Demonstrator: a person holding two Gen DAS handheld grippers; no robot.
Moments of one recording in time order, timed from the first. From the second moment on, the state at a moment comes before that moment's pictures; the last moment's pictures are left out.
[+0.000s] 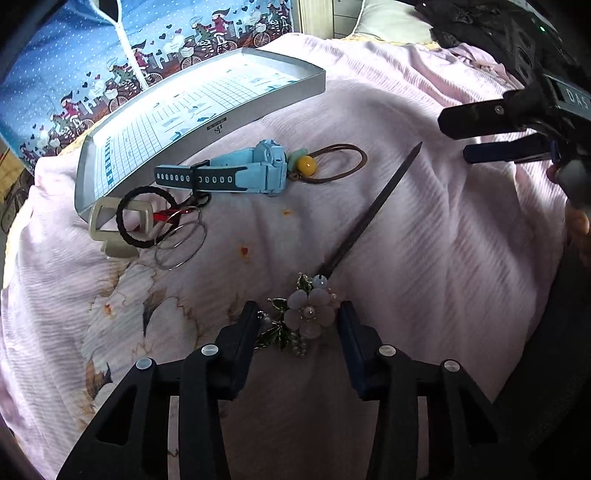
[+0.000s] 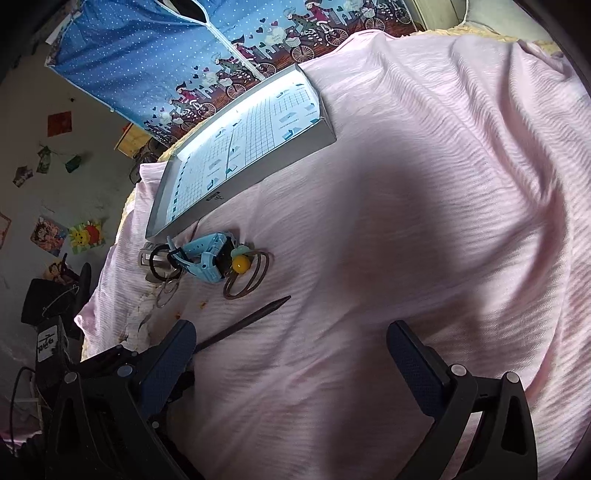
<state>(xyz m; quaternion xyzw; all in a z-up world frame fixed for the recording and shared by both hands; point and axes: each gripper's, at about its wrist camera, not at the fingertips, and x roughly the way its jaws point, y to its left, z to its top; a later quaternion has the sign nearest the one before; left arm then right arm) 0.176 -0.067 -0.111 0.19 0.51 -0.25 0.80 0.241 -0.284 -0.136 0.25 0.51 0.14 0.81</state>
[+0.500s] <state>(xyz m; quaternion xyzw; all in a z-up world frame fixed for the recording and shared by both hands) 0.244 0.007 -0.115 -0.10 0.55 -0.19 0.81 0.268 -0.230 -0.149 0.09 0.52 0.15 0.84</state>
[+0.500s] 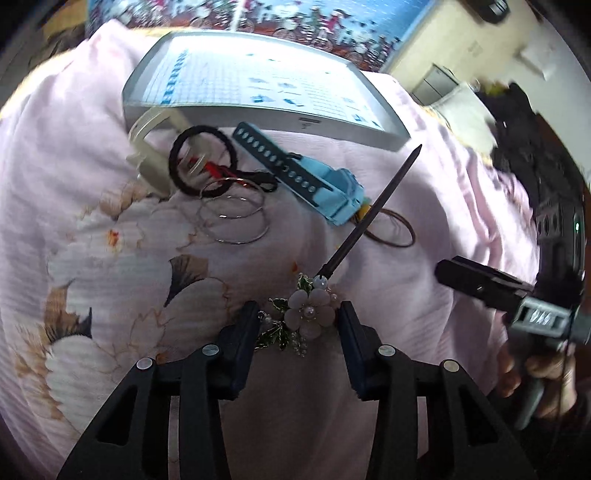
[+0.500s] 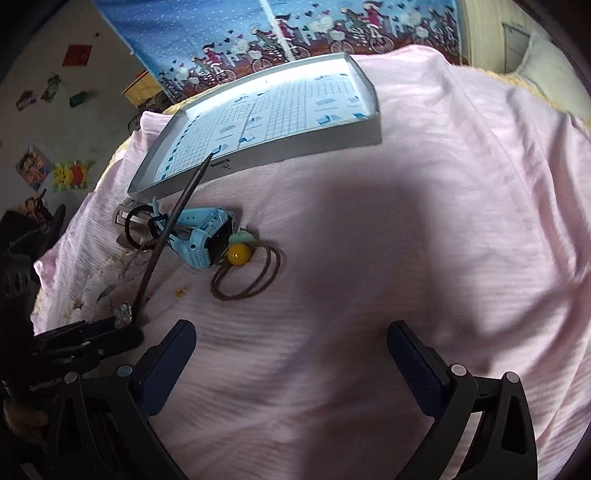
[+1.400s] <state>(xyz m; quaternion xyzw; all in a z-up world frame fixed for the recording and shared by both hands) 0.265 0.025 -0.119 -0.21 0.54 -0.18 0.80 0.311 -0.164 -0.176 -0.06 0.47 0.22 0.85</state>
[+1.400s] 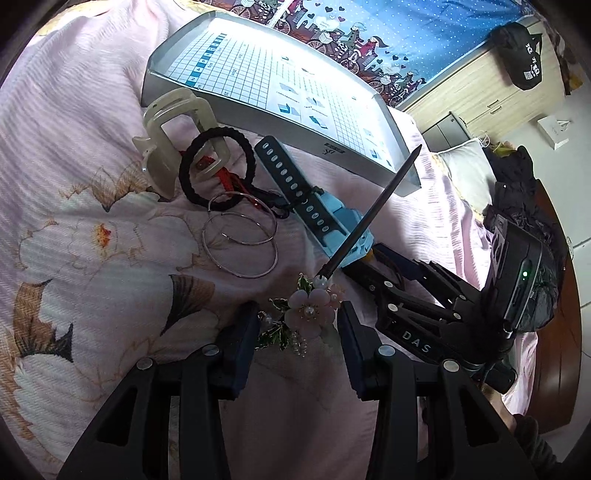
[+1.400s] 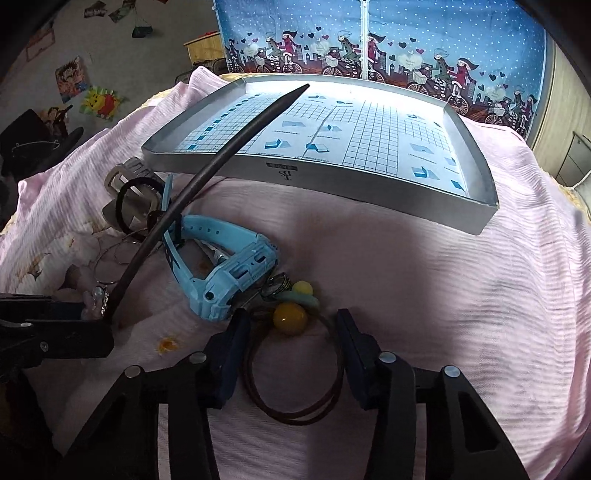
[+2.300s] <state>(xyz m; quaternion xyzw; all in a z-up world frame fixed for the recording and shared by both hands) 0.242 0.030 -0.087 -0.24 0.46 -0.25 0.82 0.278 -0.213 -0.114 0.06 0.40 0.20 0.89</state>
